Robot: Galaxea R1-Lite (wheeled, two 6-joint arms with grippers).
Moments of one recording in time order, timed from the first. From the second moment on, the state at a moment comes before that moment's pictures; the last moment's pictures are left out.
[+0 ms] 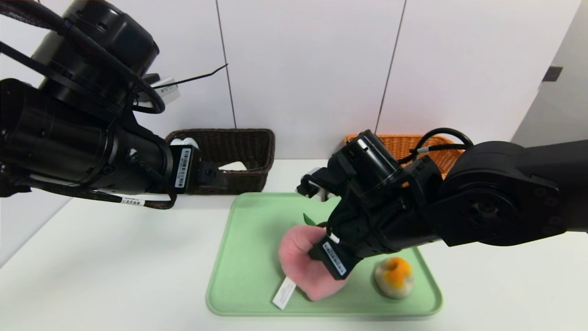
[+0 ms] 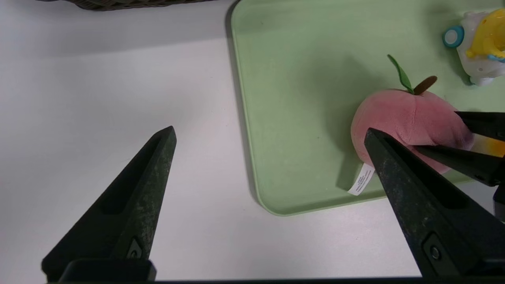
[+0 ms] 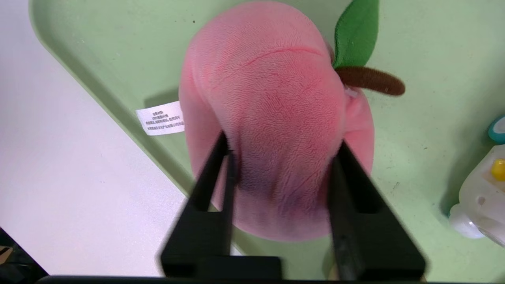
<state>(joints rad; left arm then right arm) -0.63 1.53 -1.50 0.74 0.26 -0.42 0.81 1.85 -1.33 0.37 0.01 -0.02</state>
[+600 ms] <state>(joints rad) -0.63 1.53 -1.51 0.74 0.26 -0.42 0.79 1.72 -1.34 0.33 0.01 -0.02</state>
